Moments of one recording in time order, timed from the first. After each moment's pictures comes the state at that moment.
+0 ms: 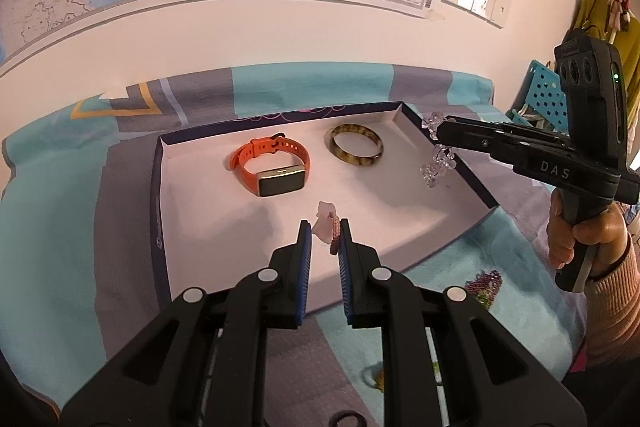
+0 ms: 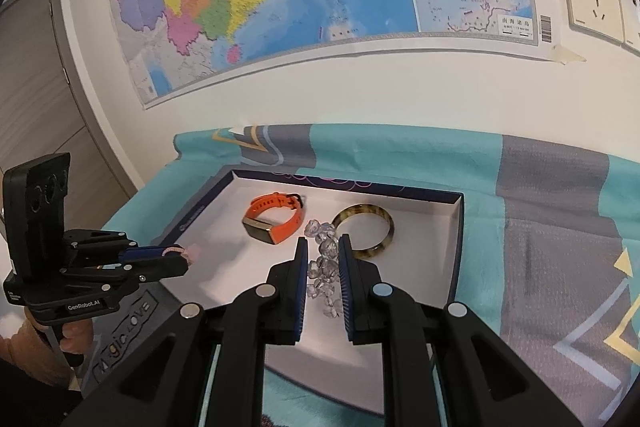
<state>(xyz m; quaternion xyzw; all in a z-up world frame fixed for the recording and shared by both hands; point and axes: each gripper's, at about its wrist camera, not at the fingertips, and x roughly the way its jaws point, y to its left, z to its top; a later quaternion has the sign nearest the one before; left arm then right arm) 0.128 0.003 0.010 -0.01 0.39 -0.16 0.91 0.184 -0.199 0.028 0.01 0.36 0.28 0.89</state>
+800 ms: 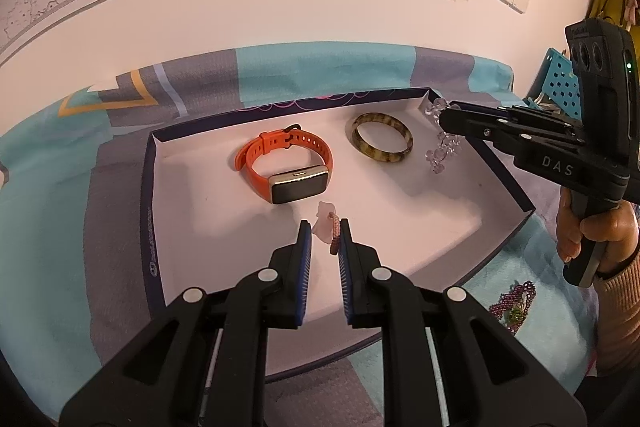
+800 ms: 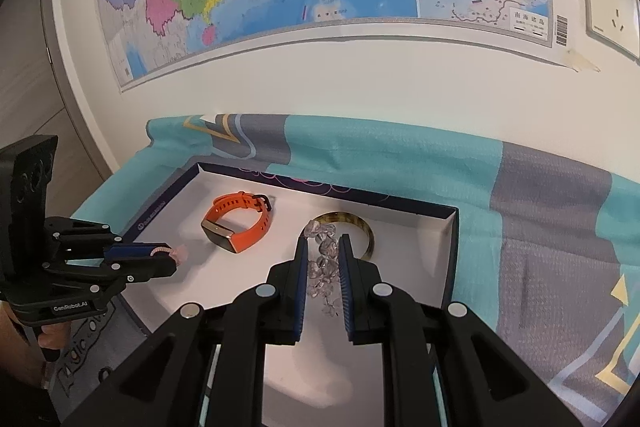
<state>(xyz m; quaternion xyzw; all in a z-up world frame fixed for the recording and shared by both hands) 0.165 0.001 -0.010 0.00 0.42 -0.15 0.90 0.216 -0.183 0.012 -0.03 0.37 0.25 0.90</state>
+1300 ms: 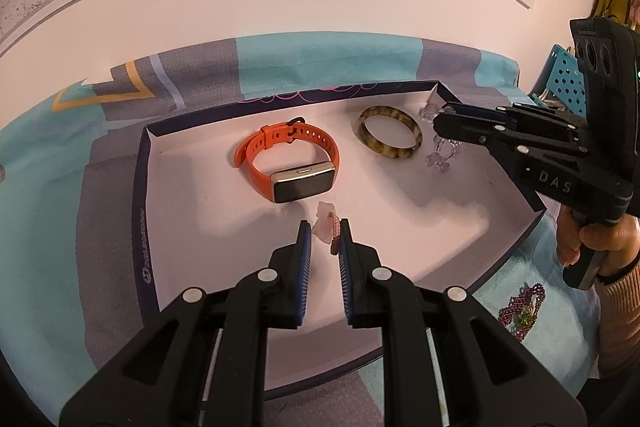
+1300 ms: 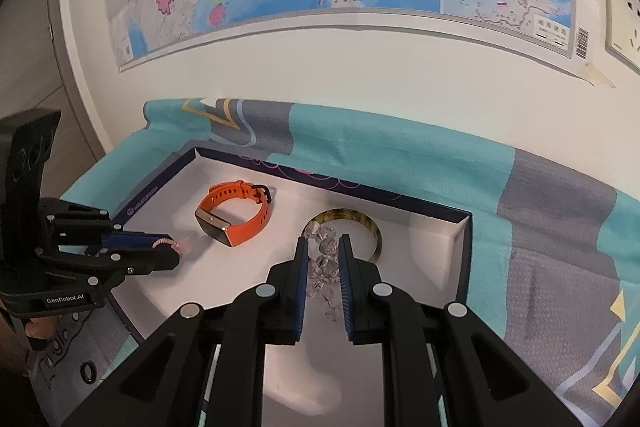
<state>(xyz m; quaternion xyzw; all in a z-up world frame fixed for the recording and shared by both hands) 0.175 0.000 -0.019 0.00 0.43 -0.14 0.89 0.220 -0.166 0.002 -0.07 0.37 0.26 0.89</state>
